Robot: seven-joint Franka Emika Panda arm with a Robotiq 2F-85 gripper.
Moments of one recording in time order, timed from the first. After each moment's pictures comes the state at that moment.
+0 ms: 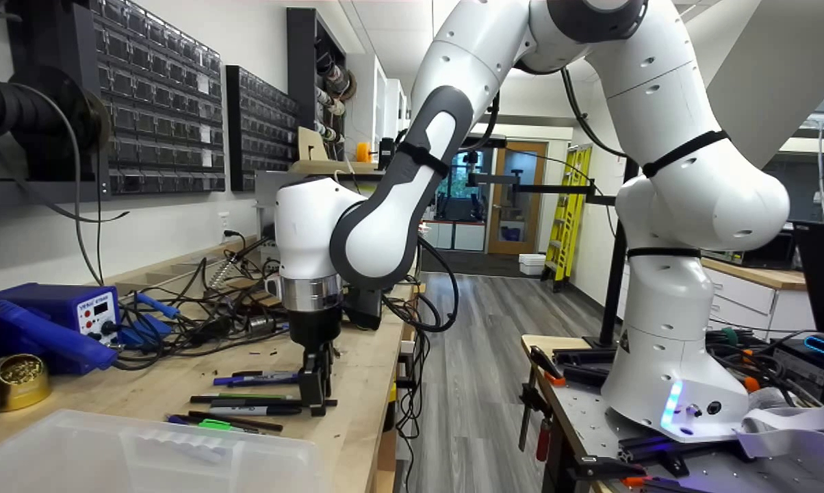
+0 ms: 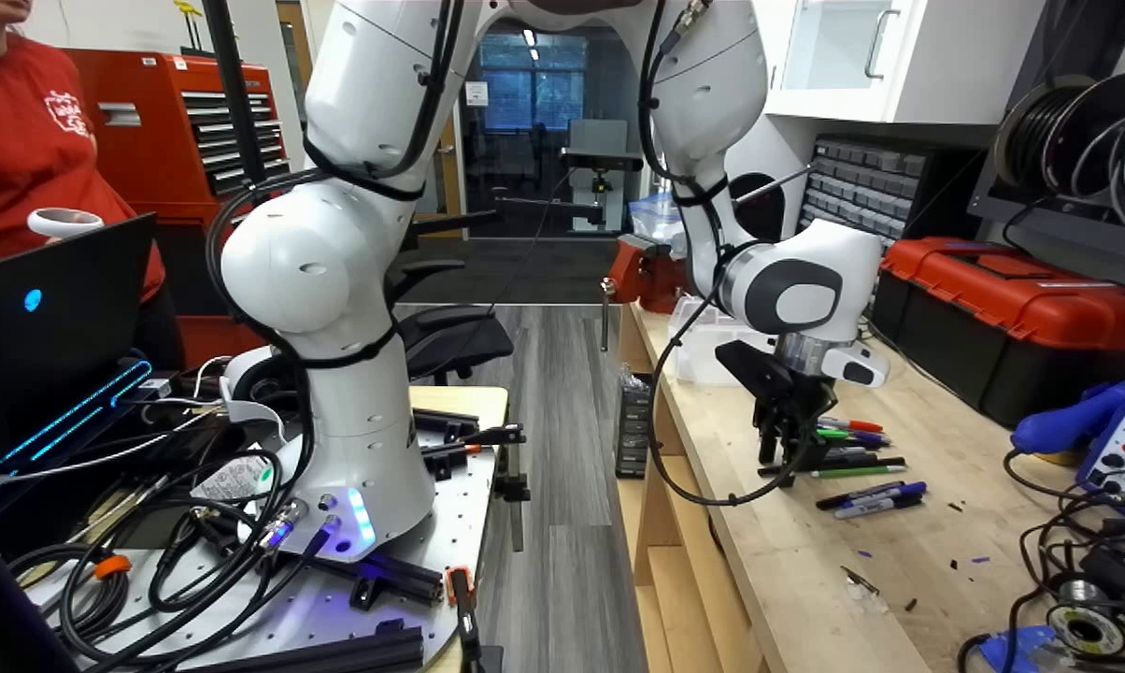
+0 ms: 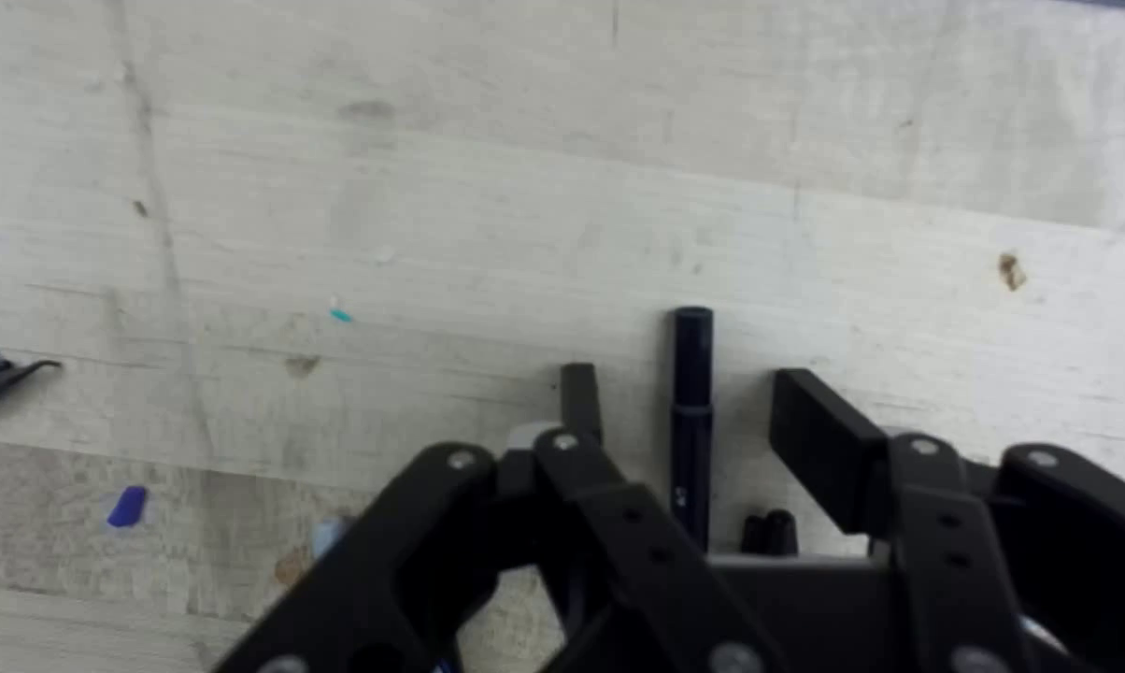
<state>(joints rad) 0.08 0.47 0.03 -2.17 -0.12 2.61 0.08</state>
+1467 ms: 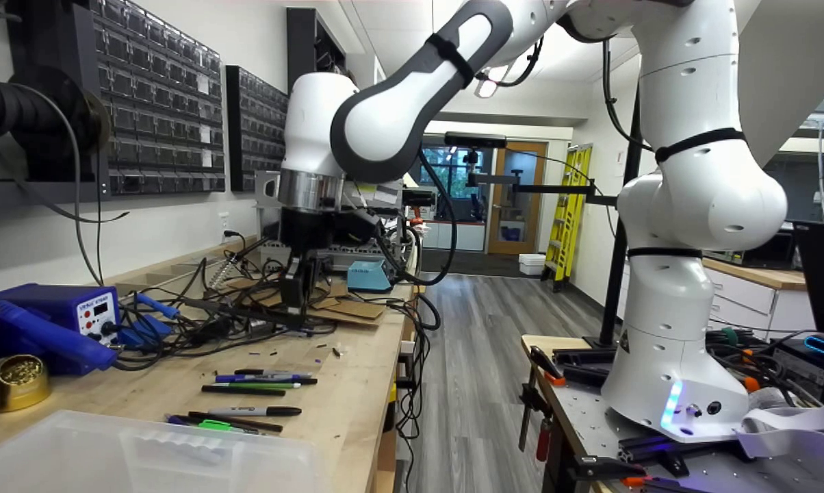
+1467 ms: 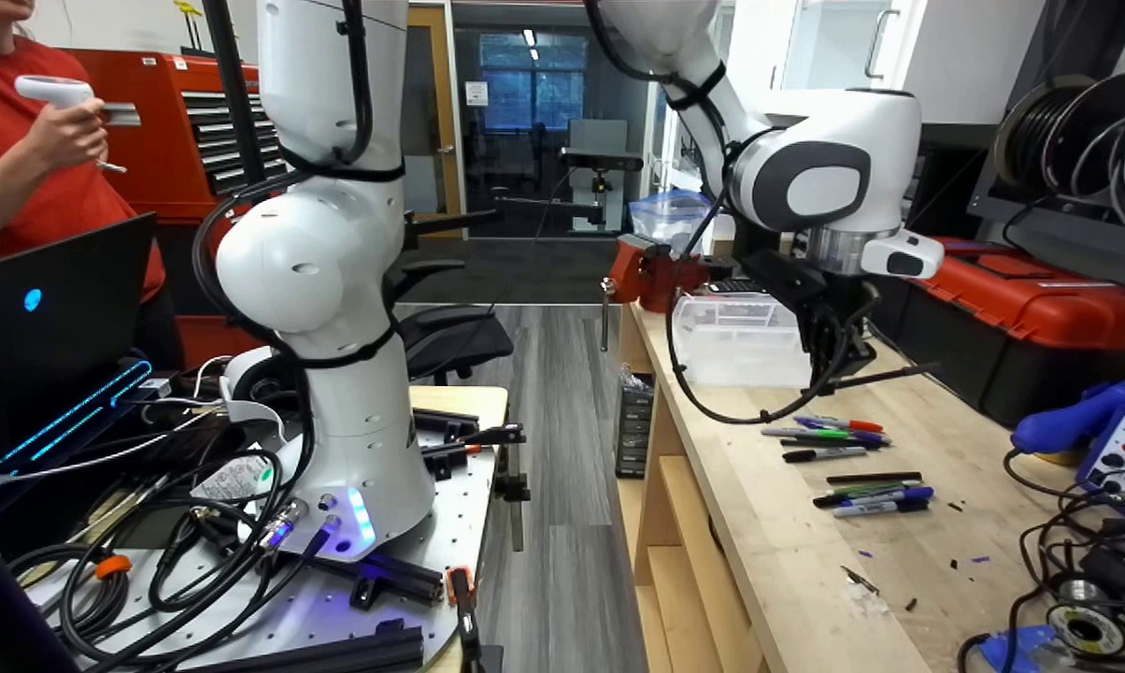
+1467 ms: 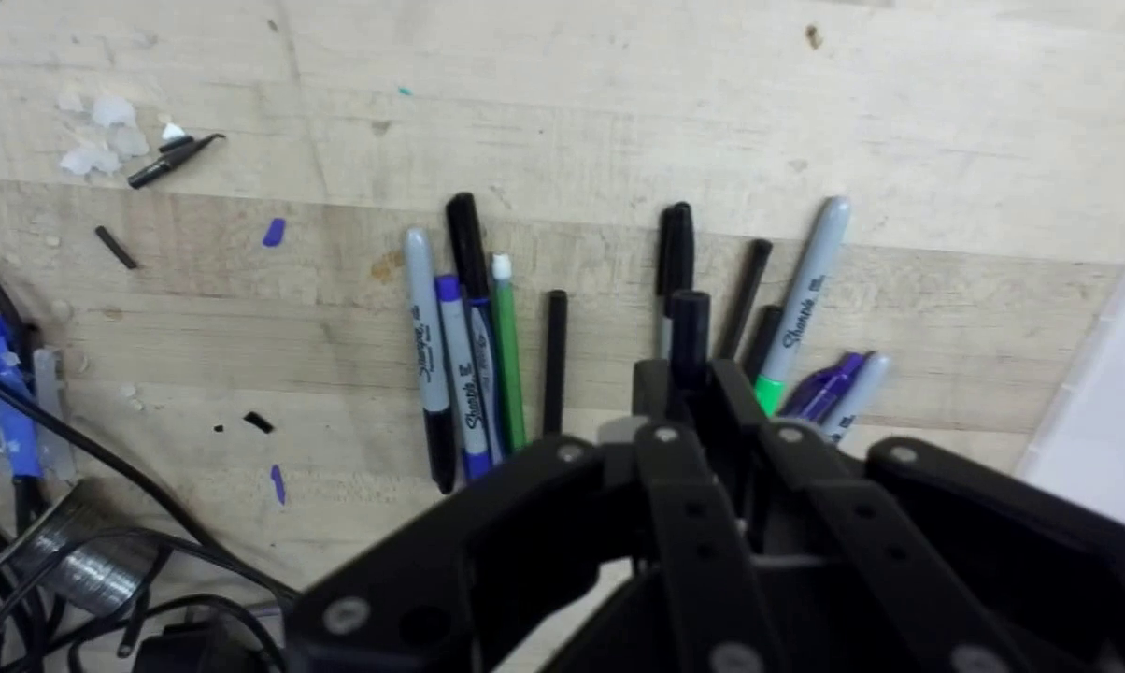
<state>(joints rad) 0.04 0.19 0.06 -2.21 0.02 2.54 0.00</state>
